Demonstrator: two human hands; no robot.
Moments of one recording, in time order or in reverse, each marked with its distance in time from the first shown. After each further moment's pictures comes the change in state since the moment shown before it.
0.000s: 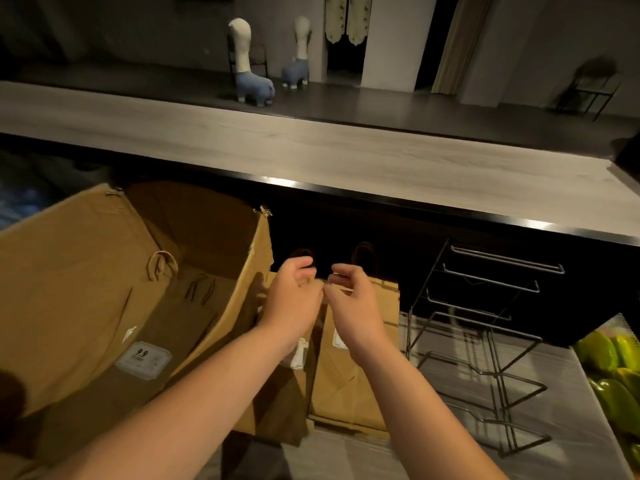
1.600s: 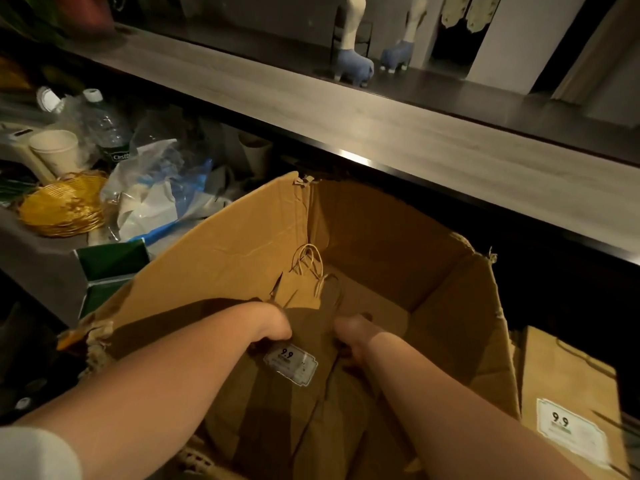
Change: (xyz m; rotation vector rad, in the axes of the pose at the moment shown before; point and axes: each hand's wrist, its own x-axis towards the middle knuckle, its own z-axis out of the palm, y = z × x) left_hand 0.087 -0.103 -0.290 0.874 -0.329 -0.809; right_hand 0.045 0.001 0.286 -0.390 -0.389 0.782
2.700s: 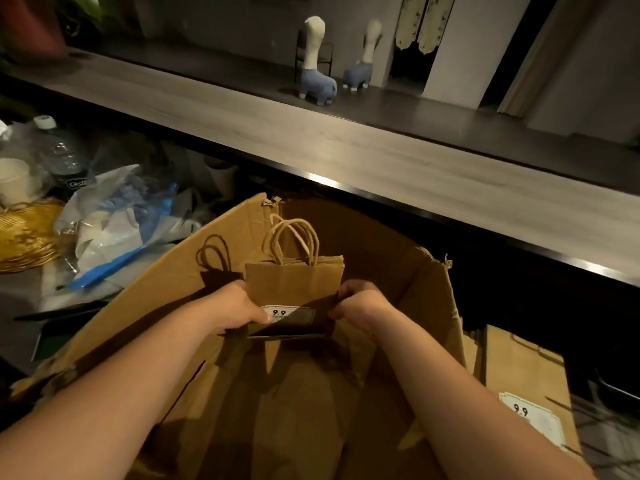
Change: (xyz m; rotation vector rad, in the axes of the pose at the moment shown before) left_hand 0.012 -0.013 -0.043 -0.449 0.138 0.446; right_hand -0.052 -0.028 -0.056 0.054 0.172 -0.330
